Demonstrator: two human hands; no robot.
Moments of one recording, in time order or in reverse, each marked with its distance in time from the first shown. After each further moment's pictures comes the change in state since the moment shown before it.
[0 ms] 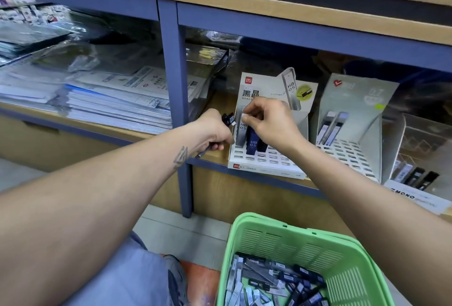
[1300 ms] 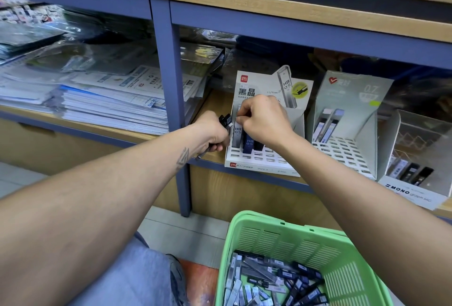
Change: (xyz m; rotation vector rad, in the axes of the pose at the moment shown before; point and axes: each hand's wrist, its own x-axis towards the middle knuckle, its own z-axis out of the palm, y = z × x) left_hand 0.002 -0.002 0.008 0.014 0.025 -0.051; right_hand 0.005 -0.016 0.004 -0.302 -0.047 0.073
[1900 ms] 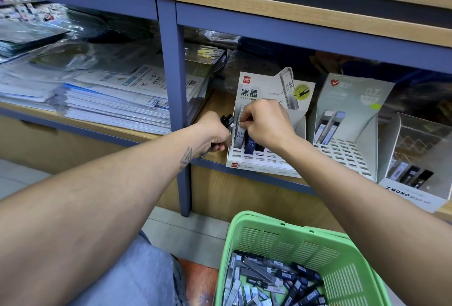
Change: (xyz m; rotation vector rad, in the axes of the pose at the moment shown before) left_hand 0.002 -0.002 0.000 -0.037 -0.002 -0.003; right_hand -0.006 -0.006 -0.006 -0.095 -0.045 -0.042
